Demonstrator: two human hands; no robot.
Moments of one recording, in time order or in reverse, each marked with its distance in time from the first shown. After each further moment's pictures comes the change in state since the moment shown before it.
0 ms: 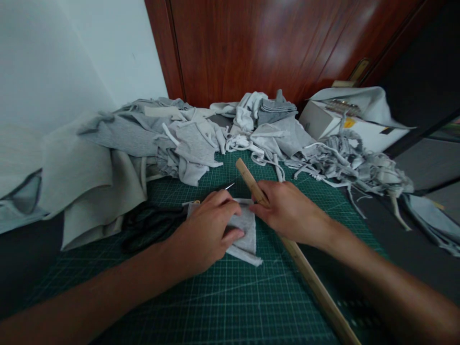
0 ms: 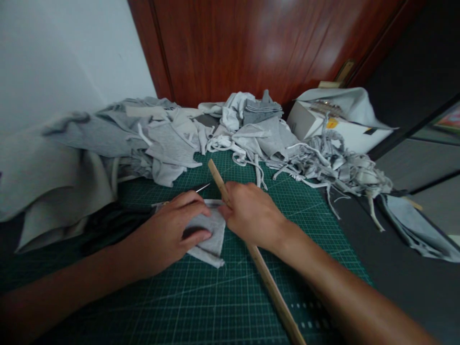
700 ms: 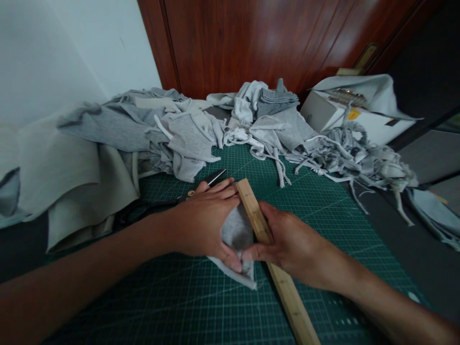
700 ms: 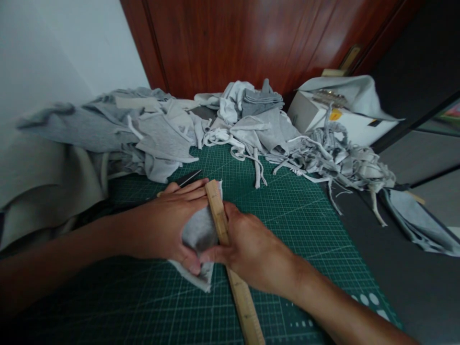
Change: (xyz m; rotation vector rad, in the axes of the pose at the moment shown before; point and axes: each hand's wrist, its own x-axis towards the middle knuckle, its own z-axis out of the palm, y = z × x) left_hand 0.025 -0.013 -0.018 0.140 -0.362 0.131; right_hand -0.039 0.009 0.030 0.505 -0.166 0.065
